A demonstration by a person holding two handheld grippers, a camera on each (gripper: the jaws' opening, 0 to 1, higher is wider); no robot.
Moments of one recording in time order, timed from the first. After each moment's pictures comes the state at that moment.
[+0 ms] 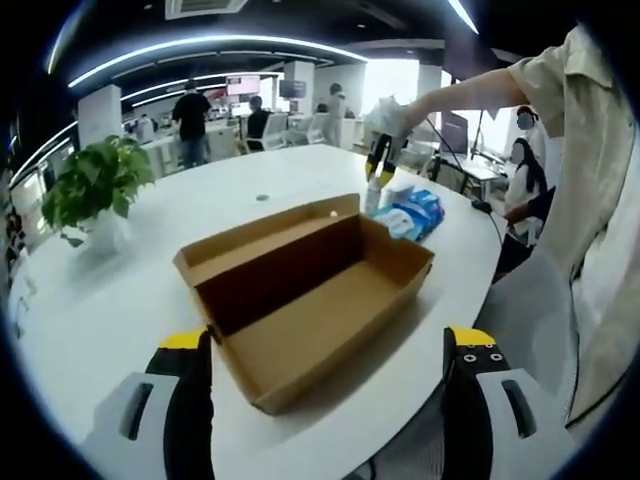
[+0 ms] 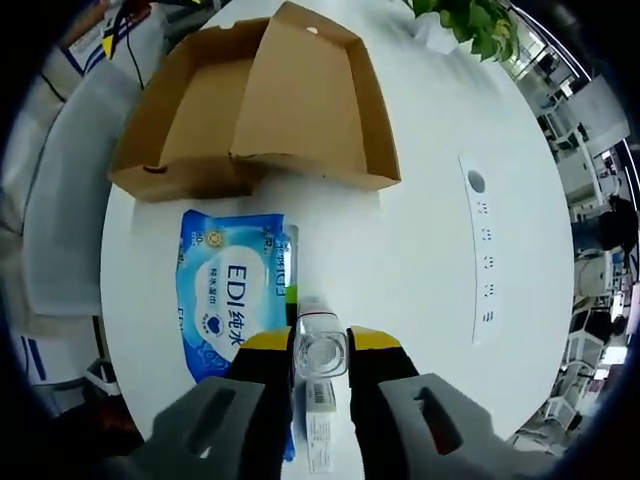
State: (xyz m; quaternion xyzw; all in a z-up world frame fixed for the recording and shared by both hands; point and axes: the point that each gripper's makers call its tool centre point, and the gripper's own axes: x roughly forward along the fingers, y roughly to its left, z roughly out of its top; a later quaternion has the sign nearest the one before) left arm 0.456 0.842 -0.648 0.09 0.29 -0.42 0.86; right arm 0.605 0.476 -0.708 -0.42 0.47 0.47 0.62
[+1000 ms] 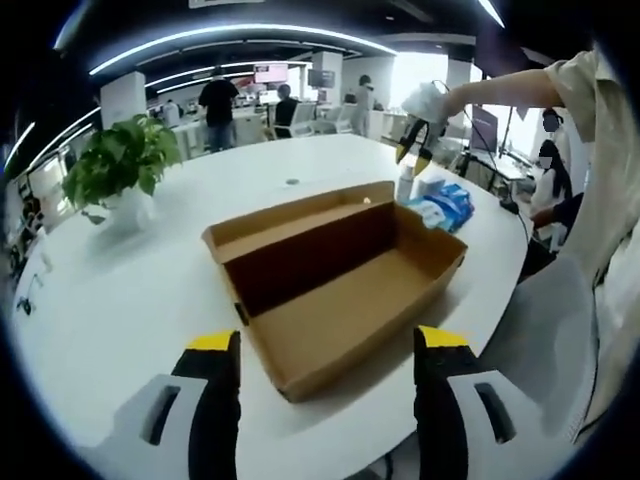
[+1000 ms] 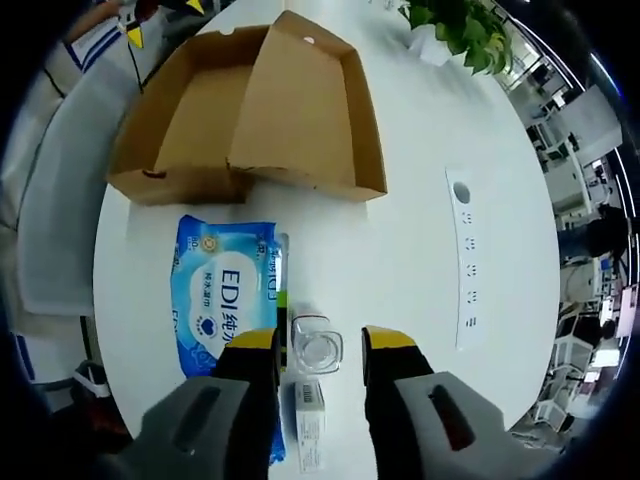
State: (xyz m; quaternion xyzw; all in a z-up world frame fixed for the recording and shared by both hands) left arm 0.472 0.863 -0.663 0.09 0.31 -0.36 0.88; right arm 0.610 0.483 -0.691 -0.44 0.44 0.46 0.64
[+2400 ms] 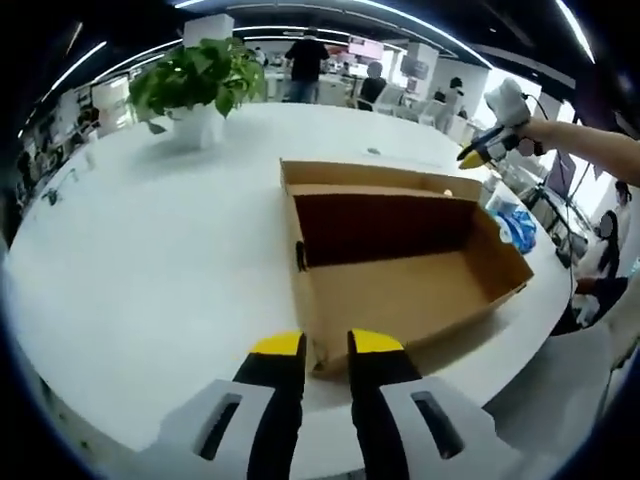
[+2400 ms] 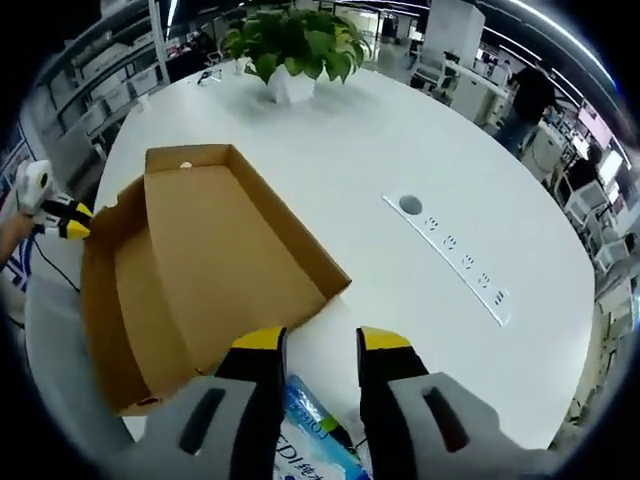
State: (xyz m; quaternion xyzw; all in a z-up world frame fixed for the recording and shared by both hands) left arm 0.495 0.904 -0.717 -0.01 0.40 -0.20 0.89; right arm 0.660 0.566 -0.697 -0.17 0.45 0.30 0.82
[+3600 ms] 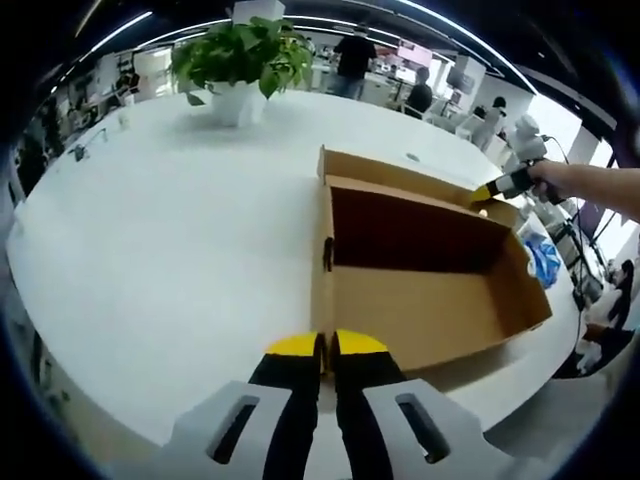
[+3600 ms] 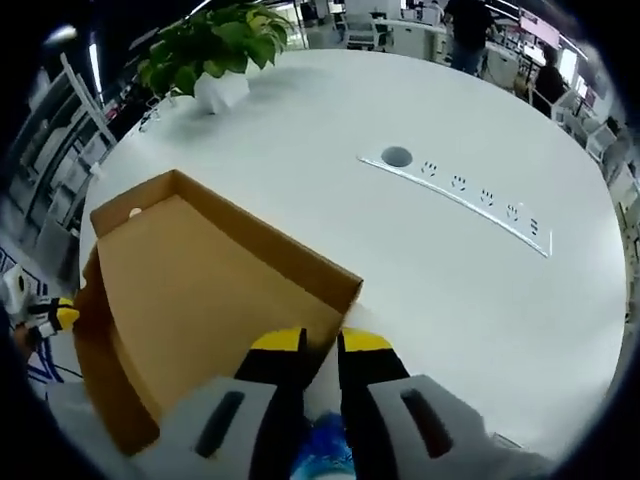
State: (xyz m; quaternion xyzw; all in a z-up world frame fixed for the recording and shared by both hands) left arm 0.499 0.906 -0.722 -0.06 0.42 -0.12 0.90; right arm 0.680 0.584 -0.750 -0.03 0.51 0.20 0.84
